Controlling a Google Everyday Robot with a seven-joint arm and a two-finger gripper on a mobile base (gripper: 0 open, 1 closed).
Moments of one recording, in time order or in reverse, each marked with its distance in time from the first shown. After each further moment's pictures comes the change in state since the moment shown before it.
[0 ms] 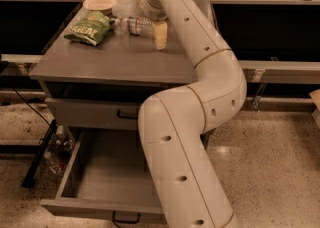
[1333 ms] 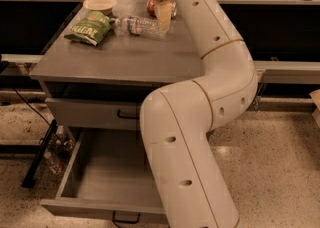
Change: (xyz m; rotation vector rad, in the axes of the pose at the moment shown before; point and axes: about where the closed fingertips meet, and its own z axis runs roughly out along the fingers) arm 0.004 -0.029 -0.072 0.112 0.022 -0.029
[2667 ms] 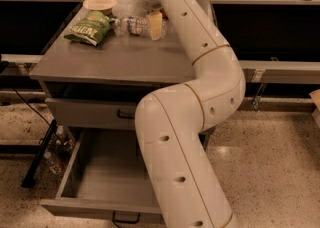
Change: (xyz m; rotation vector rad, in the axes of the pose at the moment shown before) arm -0.014 -0.002 0.049 0.010 -0.015 0.023
